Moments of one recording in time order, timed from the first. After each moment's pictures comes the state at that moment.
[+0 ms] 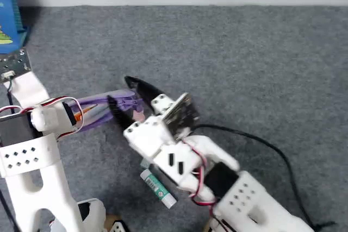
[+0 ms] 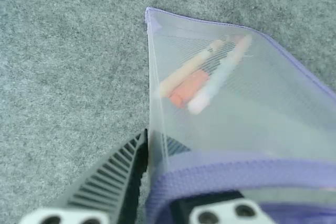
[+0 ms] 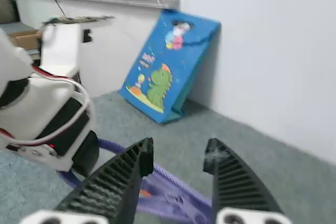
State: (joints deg) left arm -19.3 -35.9 18.7 99.0 17.5; right arm -49.1 -57.5 51.7 18.8 -3.7
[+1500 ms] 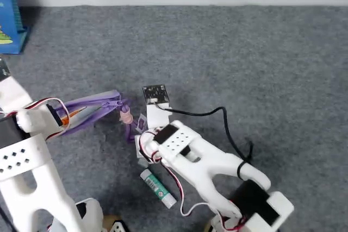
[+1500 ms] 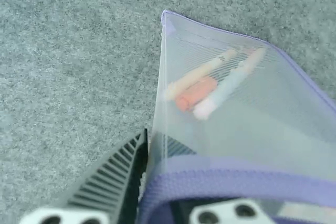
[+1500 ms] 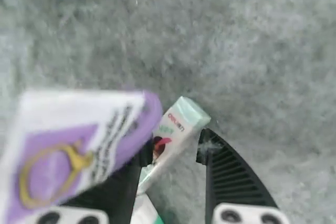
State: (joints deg) left arm -27.0 -35.9 18.4 99.0 17.5; right arm -46.4 -2.7 38.1 44.1 -35.1
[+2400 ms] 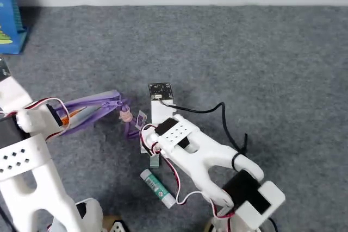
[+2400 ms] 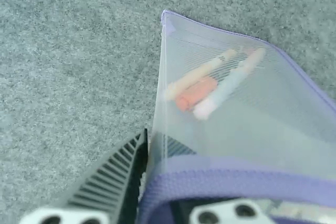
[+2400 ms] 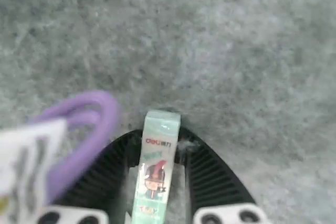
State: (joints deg) left arm -27.0 -35.9 18.4 99.0 17.5; right arm -43.0 1.4 35.1 46.5 -35.5
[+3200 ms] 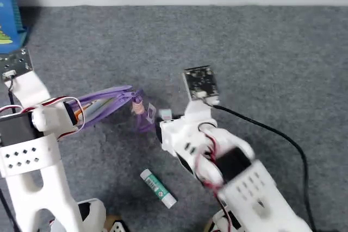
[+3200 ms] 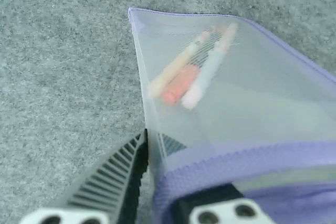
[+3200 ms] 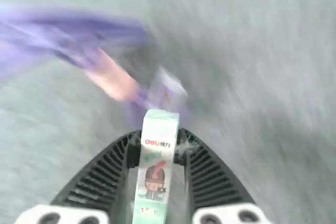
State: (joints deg) left arm -18.7 -35.9 18.4 99.0 17.5; right arm -39.4 -55.5 46.2 55.3 -21.8
